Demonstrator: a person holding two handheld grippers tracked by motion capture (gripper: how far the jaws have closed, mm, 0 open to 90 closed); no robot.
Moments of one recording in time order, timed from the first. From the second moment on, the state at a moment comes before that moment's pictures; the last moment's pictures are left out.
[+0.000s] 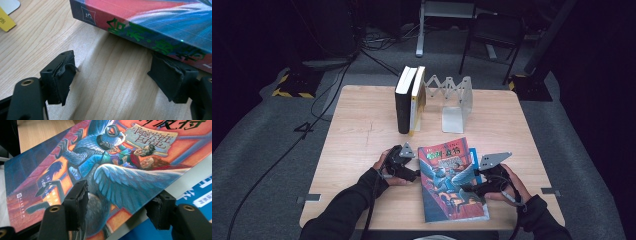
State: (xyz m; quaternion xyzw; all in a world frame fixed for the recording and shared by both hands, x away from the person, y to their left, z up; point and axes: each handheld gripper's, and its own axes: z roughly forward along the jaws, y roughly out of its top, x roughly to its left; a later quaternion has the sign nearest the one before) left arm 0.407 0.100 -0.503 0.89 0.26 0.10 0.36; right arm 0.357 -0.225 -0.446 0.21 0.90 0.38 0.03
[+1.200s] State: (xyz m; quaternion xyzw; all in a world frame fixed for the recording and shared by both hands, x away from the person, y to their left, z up) left arm 0.408 0.107 -0.503 0.89 0.24 0.09 0.37; right arm 0.373 -0.241 -0.453 0.25 0.88 0.41 -0.02
